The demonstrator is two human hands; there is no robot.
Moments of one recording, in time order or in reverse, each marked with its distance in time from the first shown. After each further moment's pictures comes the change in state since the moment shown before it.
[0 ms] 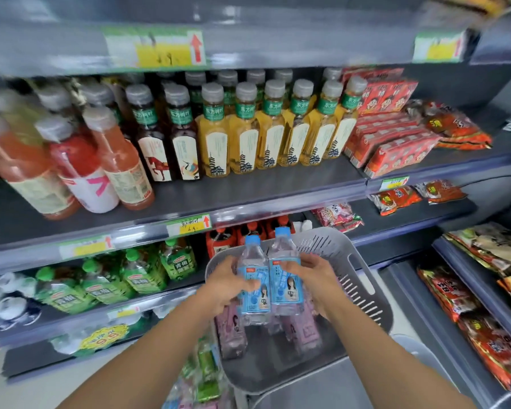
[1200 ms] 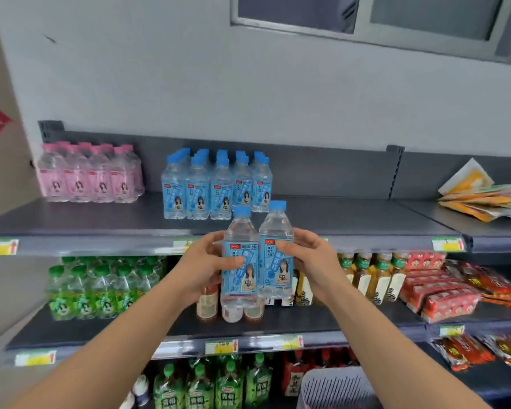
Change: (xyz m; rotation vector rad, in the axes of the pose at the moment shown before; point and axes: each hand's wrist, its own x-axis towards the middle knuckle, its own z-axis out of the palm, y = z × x) left_hand -0.321 0.148 -0.247 -0.249 0.212 0.692; right_hand -0.219 -0.264 0.200 0.152 -0.341 -0.645
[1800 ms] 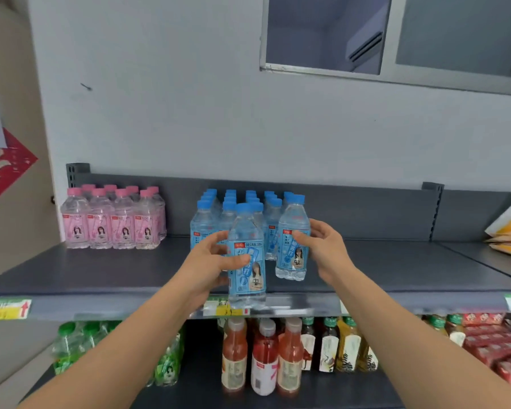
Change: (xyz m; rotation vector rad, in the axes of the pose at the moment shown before) left_hand 0.078 0.056 -0.080 -0.053 0.047 0.120; right_hand 0.147 -0.031 0.068 -0.012 0.093 -0.148
